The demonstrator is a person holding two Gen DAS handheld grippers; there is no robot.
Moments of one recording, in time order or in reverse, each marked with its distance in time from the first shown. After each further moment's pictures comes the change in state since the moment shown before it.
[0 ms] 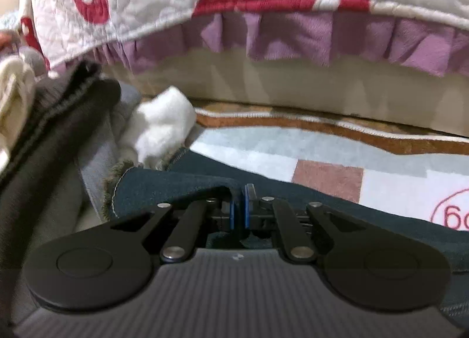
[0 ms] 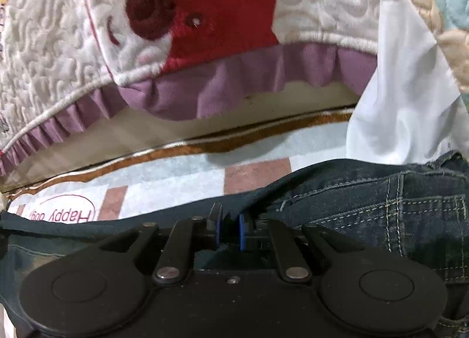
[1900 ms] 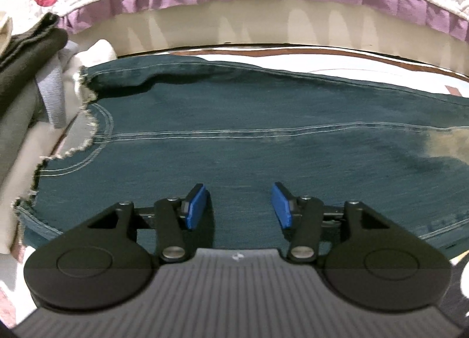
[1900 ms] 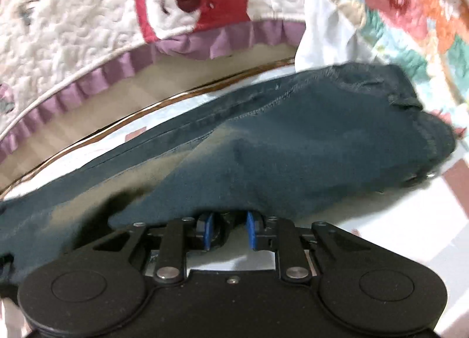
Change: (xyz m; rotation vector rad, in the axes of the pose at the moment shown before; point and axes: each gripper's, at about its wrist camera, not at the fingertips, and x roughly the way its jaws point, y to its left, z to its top) left arm -0.099 -0.019 -0.119 0.107 -0.036 -0.328; right arm -0.119 0.070 -0.131 0.103 -0.072 -0.202
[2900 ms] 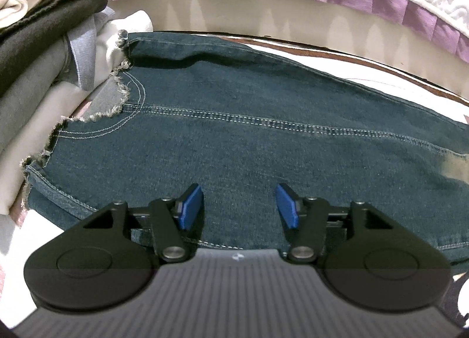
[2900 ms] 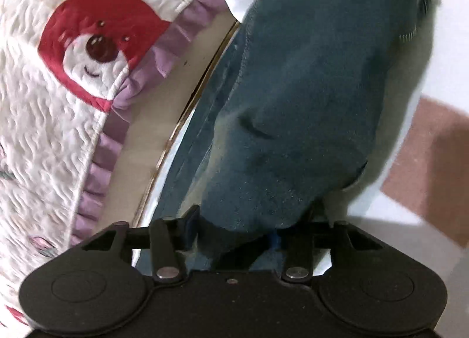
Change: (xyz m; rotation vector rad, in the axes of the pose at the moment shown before) left arm 0.003 0.024 -0.008 -0.160 0.018 0.024; right arm 0.045 -0.004 -0.012 0.627 -0.116 0.198
